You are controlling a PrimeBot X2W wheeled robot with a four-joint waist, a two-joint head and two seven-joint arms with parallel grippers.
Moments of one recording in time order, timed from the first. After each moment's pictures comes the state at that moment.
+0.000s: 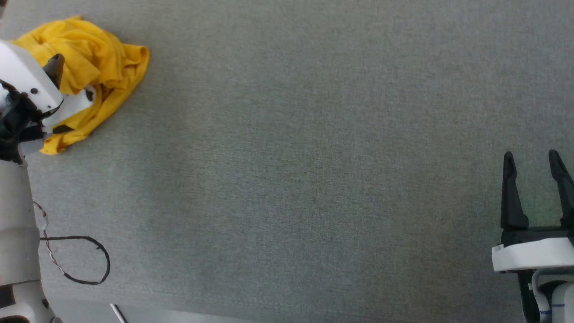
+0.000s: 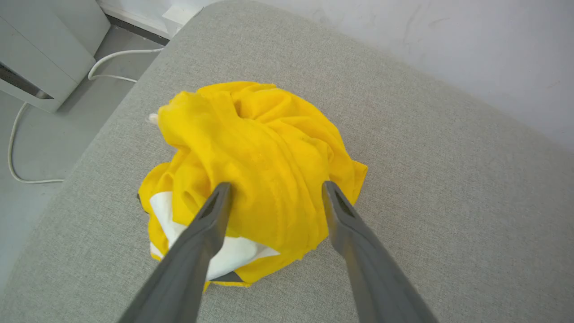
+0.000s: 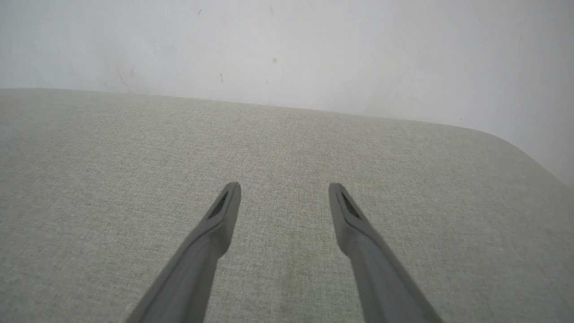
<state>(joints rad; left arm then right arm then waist) -0.83 0.39 0.13 0.44 -0.44 0.09 0.72 -0.05 -0.05 -0.21 -0.03 -0.01 0.13 -0.23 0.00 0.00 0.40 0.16</state>
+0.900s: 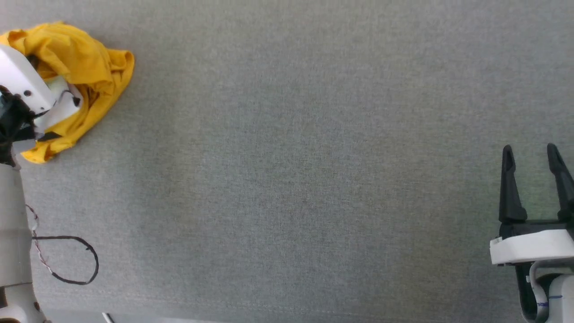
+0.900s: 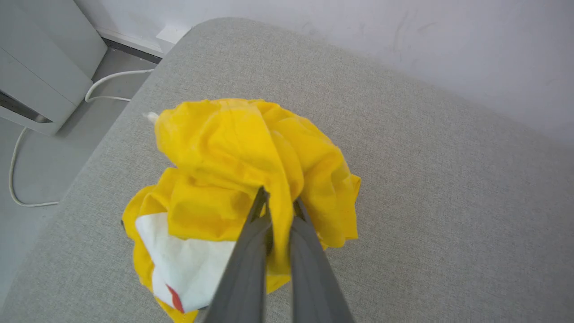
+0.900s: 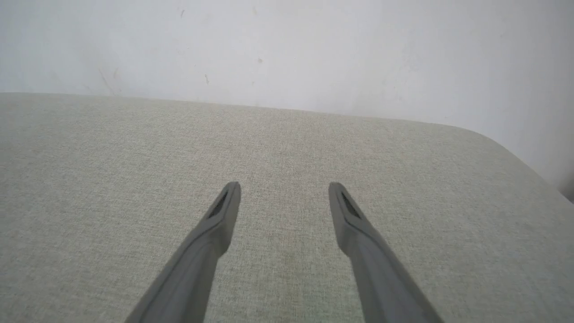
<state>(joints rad) -0.82 0.42 0.12 0.45 -0.44 0.08 0.66 -0.10 -0.05 -0.21 0.00 -0.01 0.13 -0.23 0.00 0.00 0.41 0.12</state>
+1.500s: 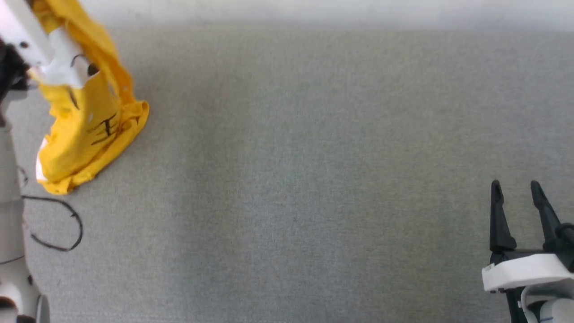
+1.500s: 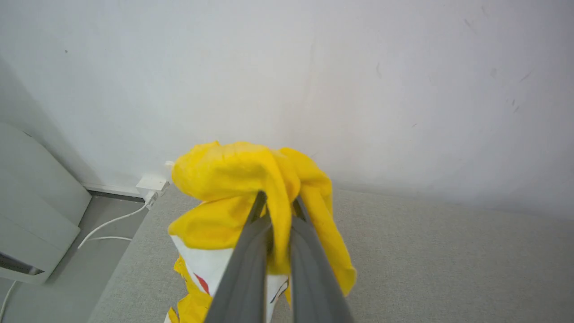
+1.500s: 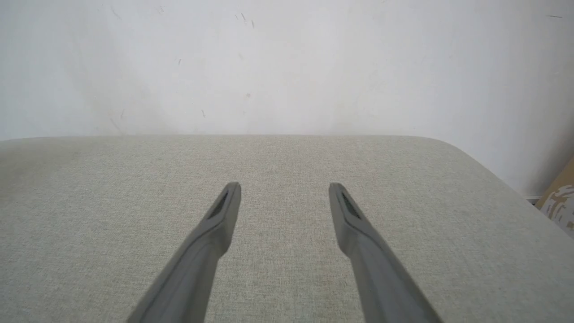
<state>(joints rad) -0.93 0.44 0.02 0.33 -0.43 0.00 0.67 -0.04 -0.05 -0.20 0.11 0.06 0.13 -0.26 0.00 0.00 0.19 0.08</state>
